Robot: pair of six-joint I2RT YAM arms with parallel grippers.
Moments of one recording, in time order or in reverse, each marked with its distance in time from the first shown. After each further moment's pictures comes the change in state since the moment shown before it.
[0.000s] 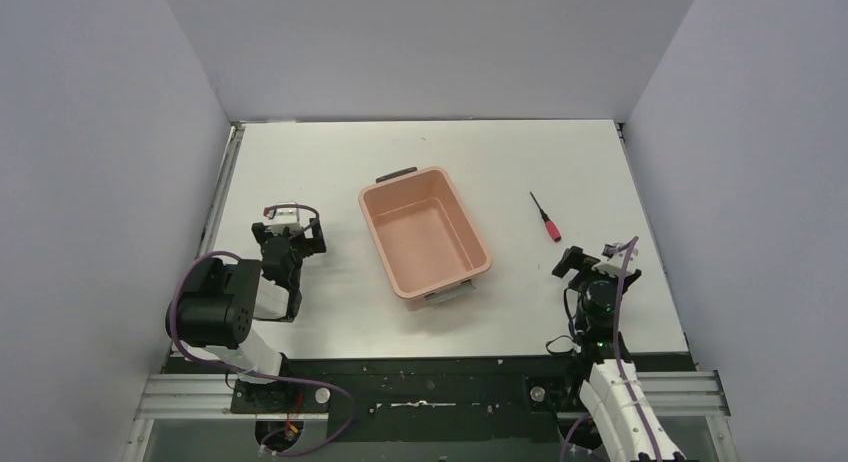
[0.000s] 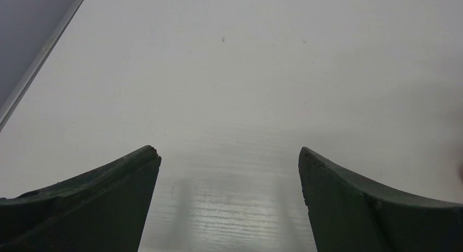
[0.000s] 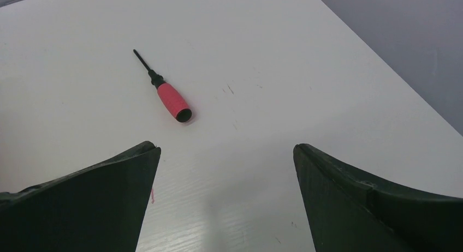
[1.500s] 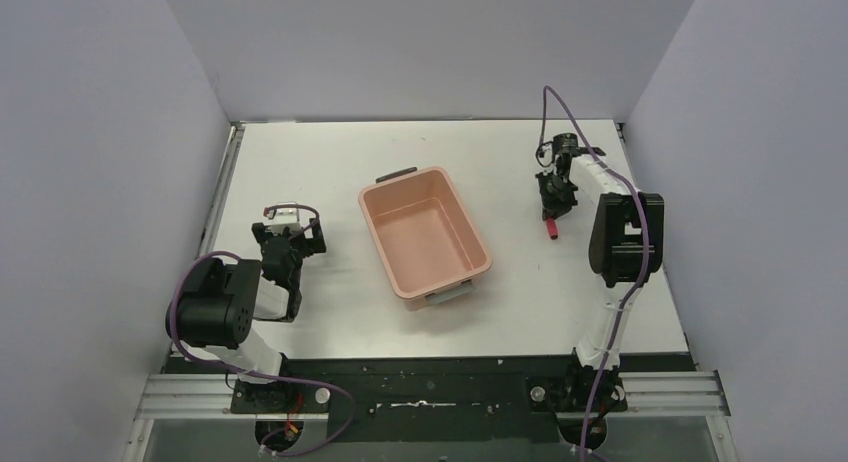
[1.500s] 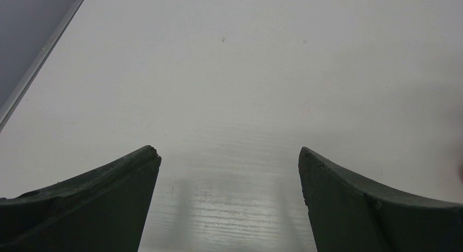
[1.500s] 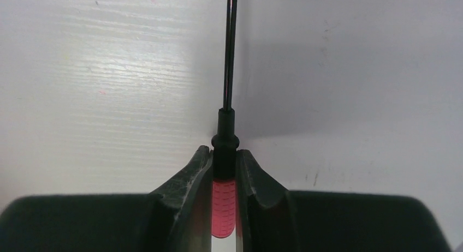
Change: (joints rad) left arm 0.000 0.000 0.000 0.000 0.000 0.000; right arm 0.008 1.534 1.510 -1.072 -0.294 -0.293
